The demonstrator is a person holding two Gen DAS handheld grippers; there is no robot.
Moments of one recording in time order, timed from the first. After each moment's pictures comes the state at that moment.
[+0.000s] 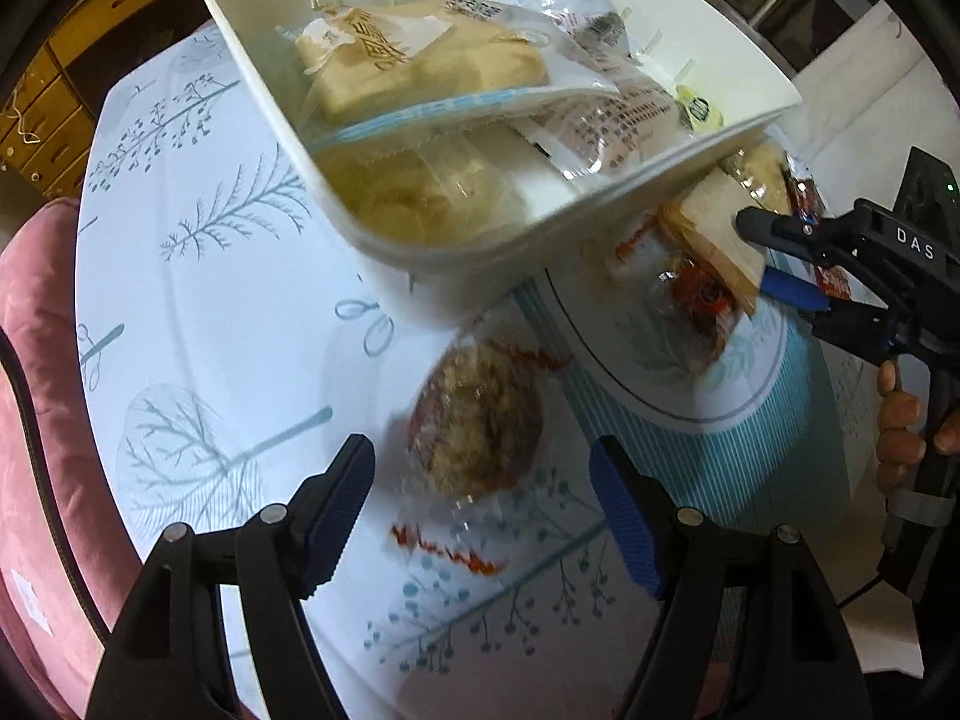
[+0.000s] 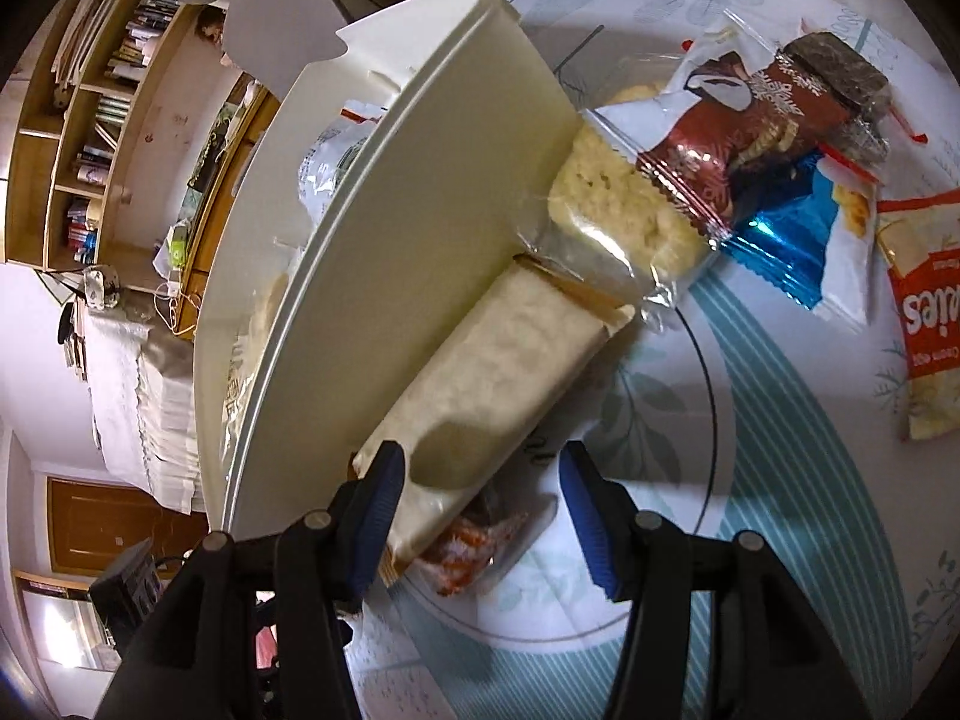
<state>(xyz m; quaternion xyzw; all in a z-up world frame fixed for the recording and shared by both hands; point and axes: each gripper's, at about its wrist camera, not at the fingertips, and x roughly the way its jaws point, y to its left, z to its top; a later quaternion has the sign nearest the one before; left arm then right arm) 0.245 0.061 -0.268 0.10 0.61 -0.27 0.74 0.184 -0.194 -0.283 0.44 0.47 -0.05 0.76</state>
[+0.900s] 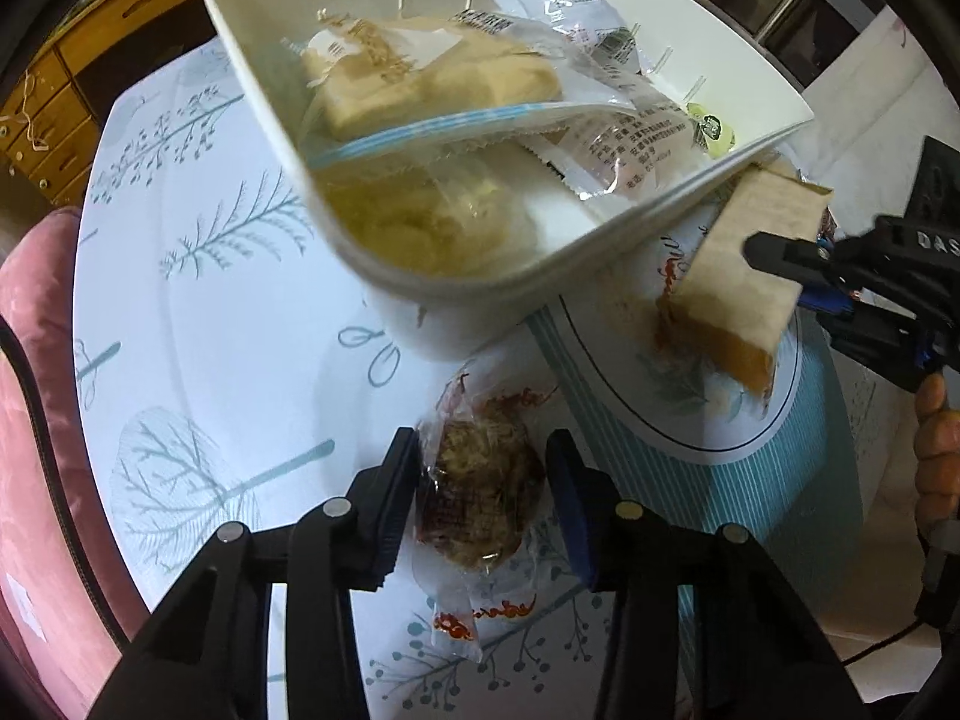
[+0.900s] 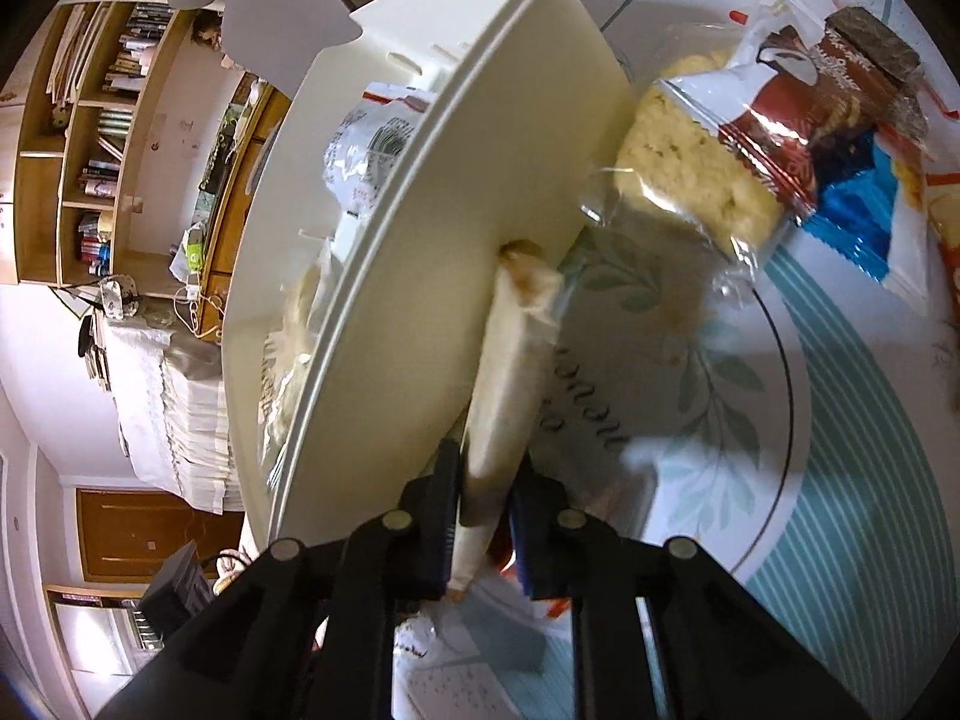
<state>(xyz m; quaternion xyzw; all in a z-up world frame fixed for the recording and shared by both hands) 0.256 0.046 -0.276 0.09 0.59 -0.27 0.75 0.194 -0.181 -0.278 0.48 0.48 -0.02 0.74</state>
